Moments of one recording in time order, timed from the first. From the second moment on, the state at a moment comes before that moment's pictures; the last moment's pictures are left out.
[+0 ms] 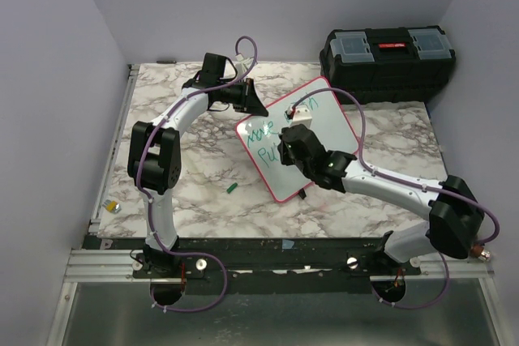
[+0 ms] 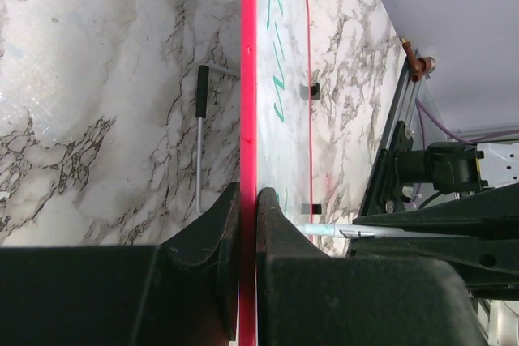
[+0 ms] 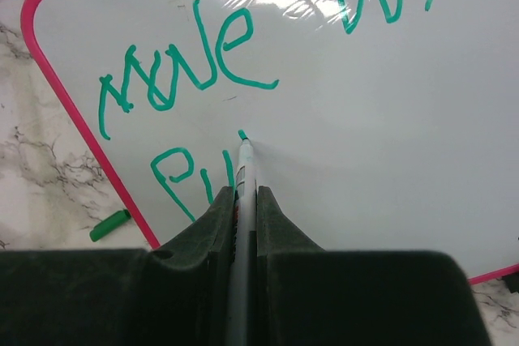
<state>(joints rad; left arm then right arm) -0.28 2.02 1.66 -0.39 0.99 -0.19 0.91 1.44 0.99 -0.12 0.48 0.44</state>
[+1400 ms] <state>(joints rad) -0.28 2.02 1.65 -0.38 0.99 -0.19 0.91 1.43 0.99 -0.17 0.45 0.47</state>
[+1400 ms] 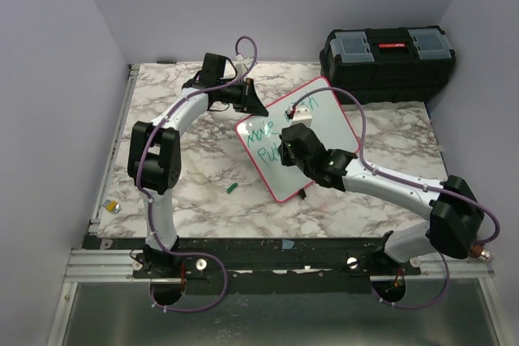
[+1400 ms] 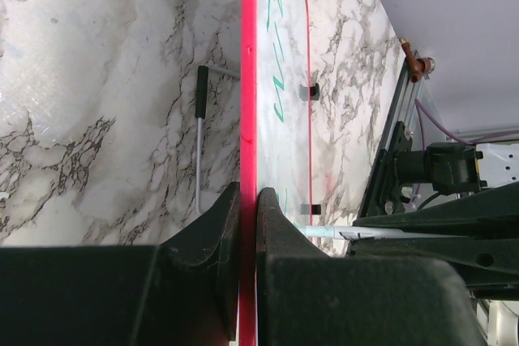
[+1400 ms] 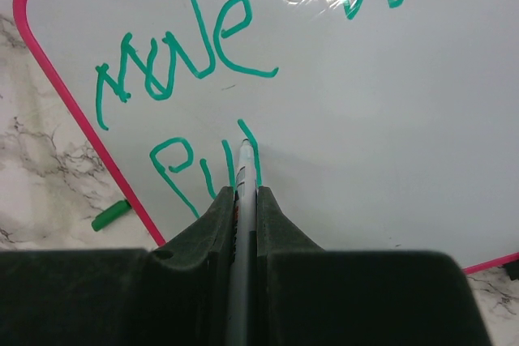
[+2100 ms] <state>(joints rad) -0.28 2.02 1.65 -0.38 0.99 -0.19 0.88 1.43 1.05 -0.19 0.49 0.44</state>
